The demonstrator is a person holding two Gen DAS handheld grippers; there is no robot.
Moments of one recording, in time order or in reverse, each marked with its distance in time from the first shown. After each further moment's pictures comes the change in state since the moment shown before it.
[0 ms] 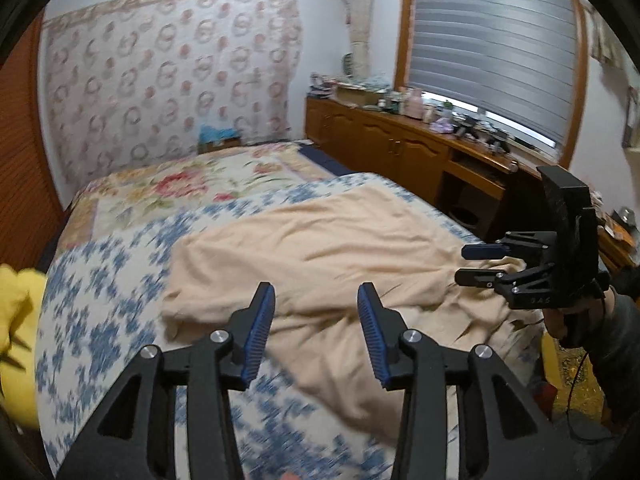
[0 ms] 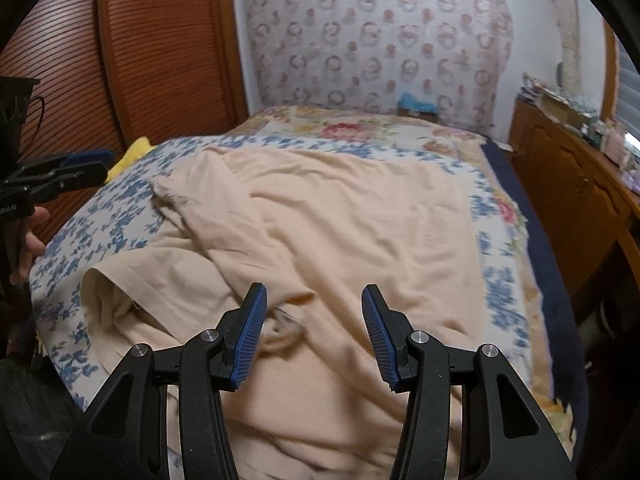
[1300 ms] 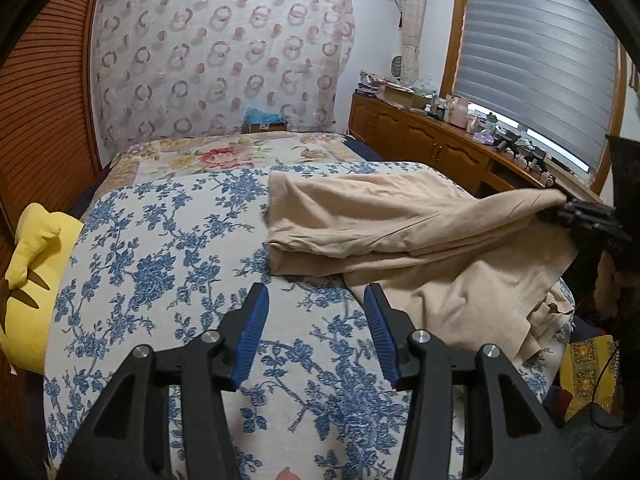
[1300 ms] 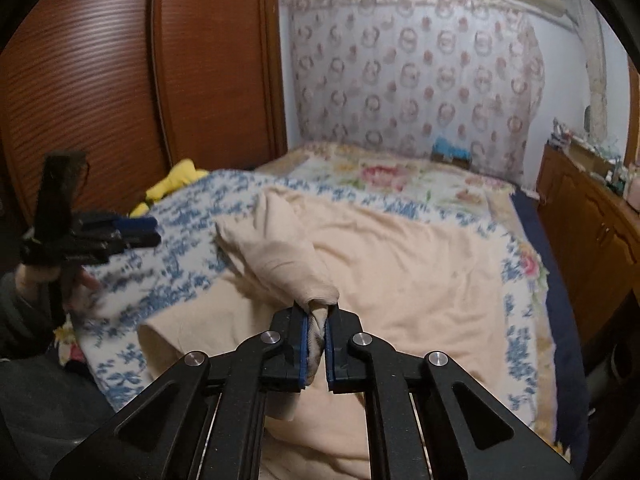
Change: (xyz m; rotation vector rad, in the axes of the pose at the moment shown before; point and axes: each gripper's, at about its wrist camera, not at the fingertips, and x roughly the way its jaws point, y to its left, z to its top) left arm -0.009 0.051 -0.046 -0.113 0.002 0.091; right arm -0.048 0.031 0.020 -0.097 -0.151 0.079
